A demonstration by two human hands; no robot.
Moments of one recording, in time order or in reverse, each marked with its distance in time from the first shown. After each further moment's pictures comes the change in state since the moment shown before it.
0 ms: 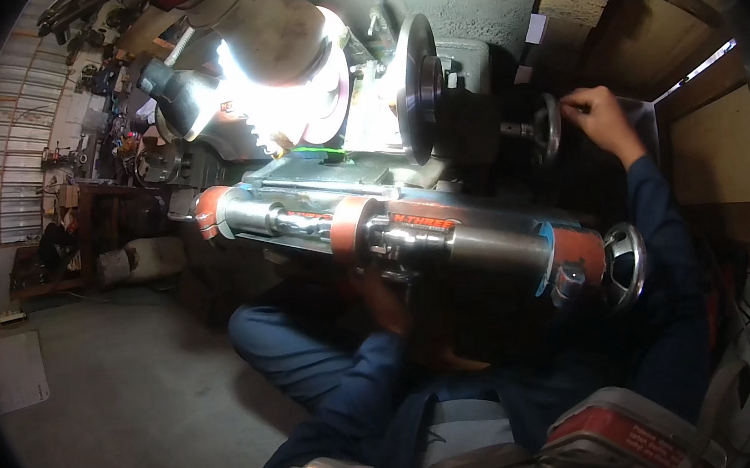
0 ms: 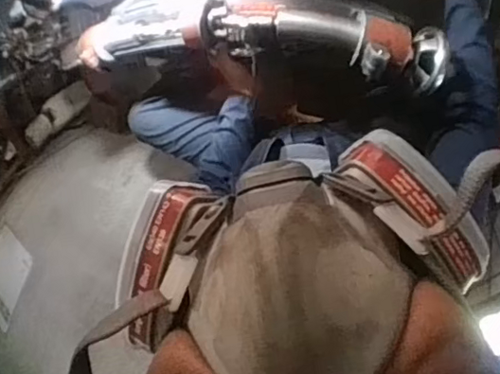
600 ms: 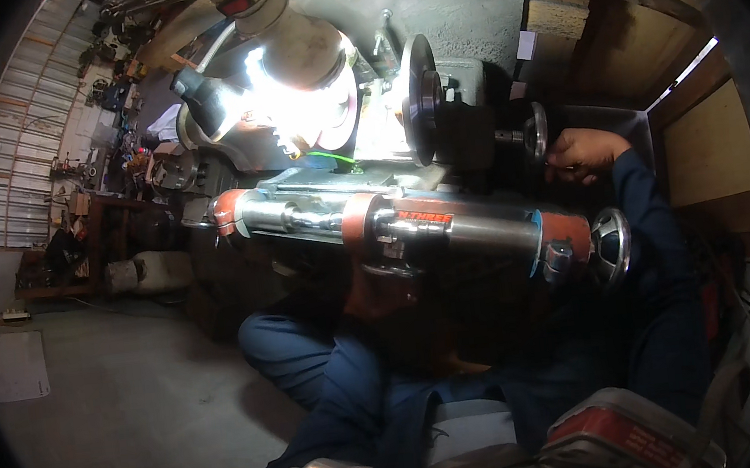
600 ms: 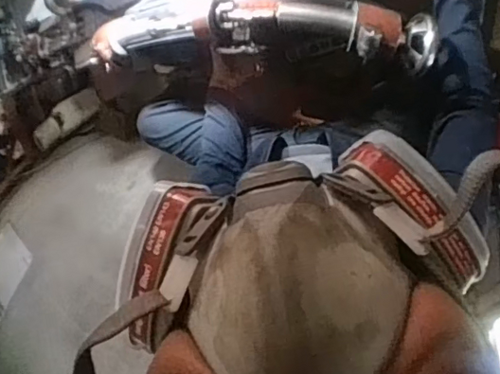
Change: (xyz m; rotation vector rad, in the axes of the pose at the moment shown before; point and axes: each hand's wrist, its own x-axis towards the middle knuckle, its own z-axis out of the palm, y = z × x) left_hand 0.055 -0.013 -0.049 -1.175 -0.845 -0.736; right_hand -0.020 -0.035 -0.011 0.434 -0.871 0.494
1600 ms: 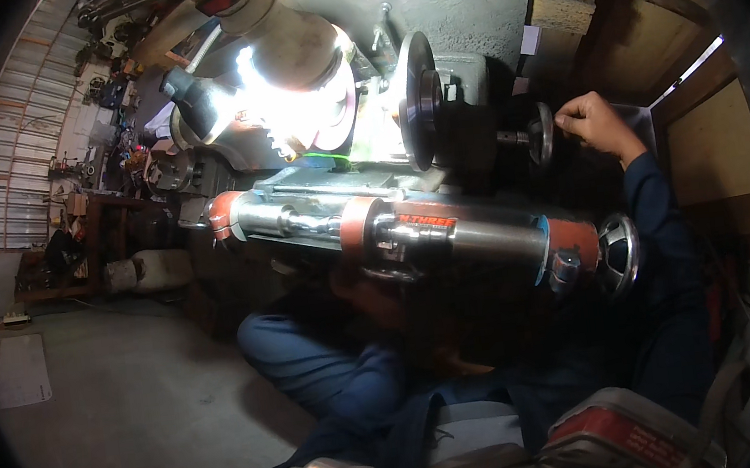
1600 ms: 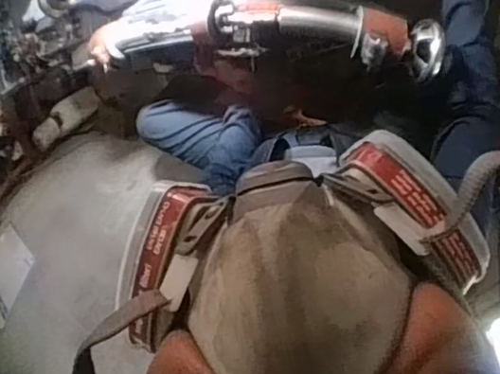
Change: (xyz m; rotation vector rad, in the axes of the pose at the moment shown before) left_hand 0.013 -0.043 0.030 0.709 0.553 0.464; right_hand 0.008 0.008 -0.013 -0.175 0.720 -0.351
